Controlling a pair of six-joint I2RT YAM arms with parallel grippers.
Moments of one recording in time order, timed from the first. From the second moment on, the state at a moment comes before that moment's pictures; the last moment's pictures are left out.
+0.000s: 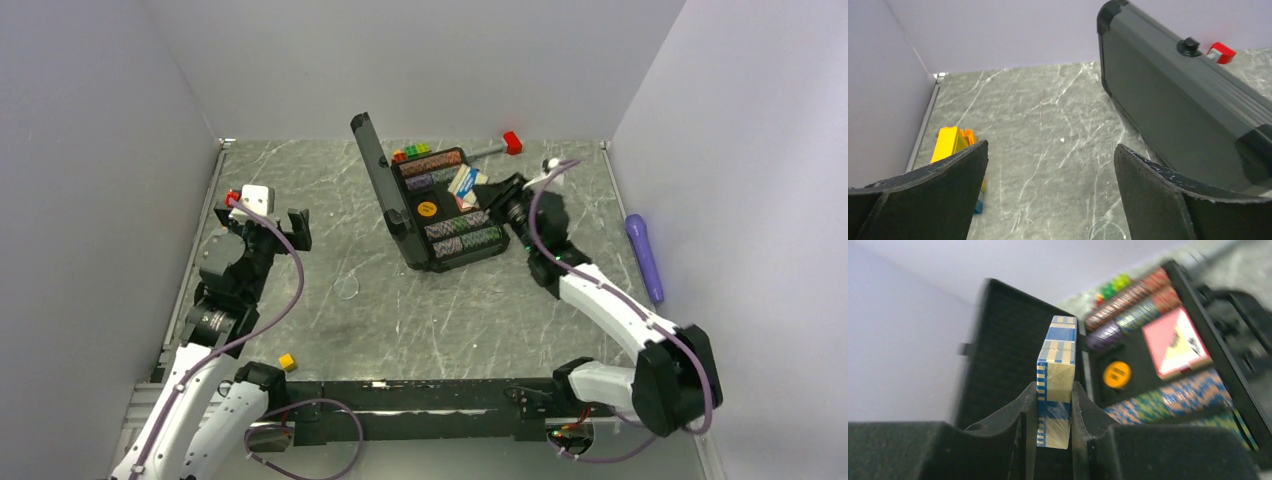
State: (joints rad) left arm -0.31 0.61 0.73 -0.11 -0.18 0.03; right arm 0.37 1.15 0.80 0.32 -0.05 0.78
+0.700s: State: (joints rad) left arm -0.26 0.70 0.71 -0.09 -0.15 -0.07; right arm 0.56 1.66 0.70 0.75 0.42 1.08
